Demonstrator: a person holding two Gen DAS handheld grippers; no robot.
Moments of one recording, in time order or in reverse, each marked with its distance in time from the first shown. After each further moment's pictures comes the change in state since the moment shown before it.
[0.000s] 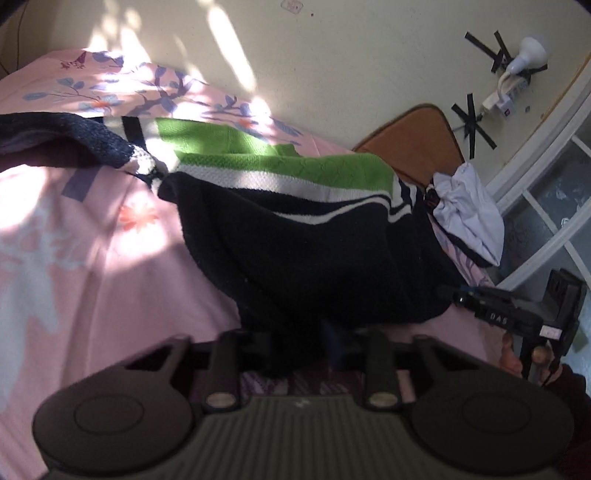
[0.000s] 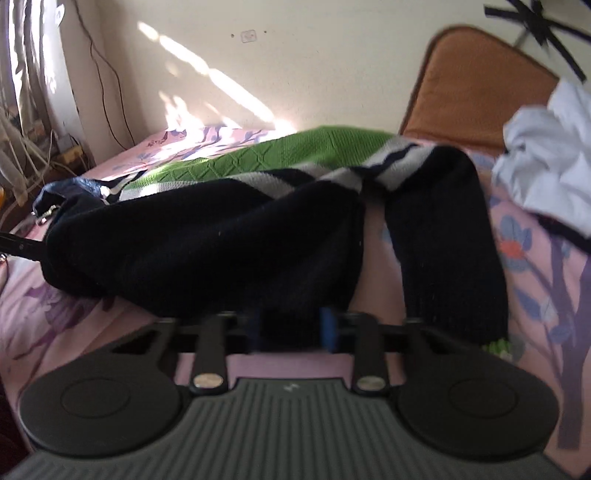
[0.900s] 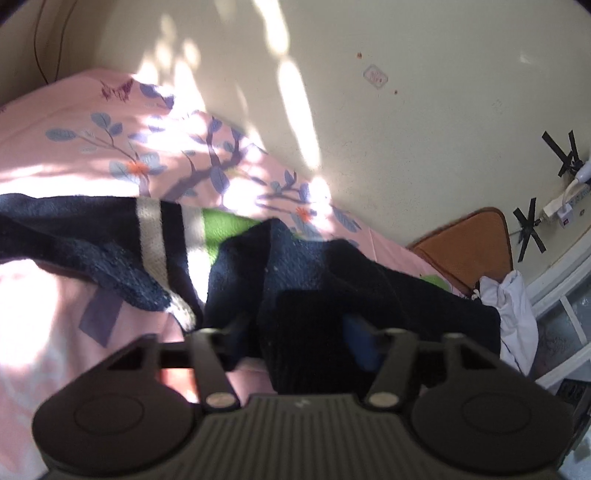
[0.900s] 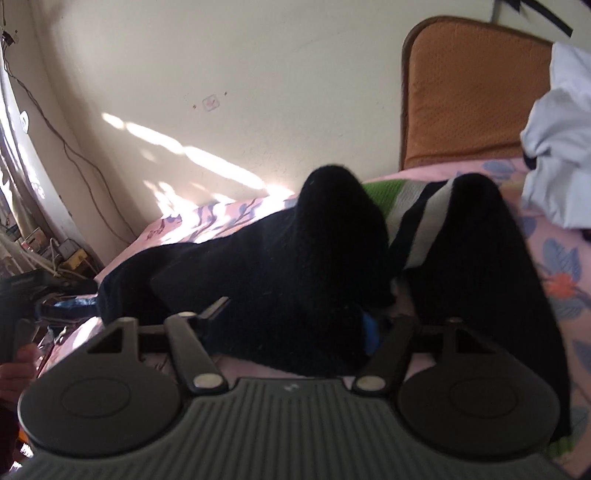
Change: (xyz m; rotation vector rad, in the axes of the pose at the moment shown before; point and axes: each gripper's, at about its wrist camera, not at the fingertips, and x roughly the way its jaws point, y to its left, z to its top) left arm 0.025 0.043 0.090 -0.199 -0.124 0.069; right arm 0.048 -0.029 0.044 0.294 -0.126 0.075
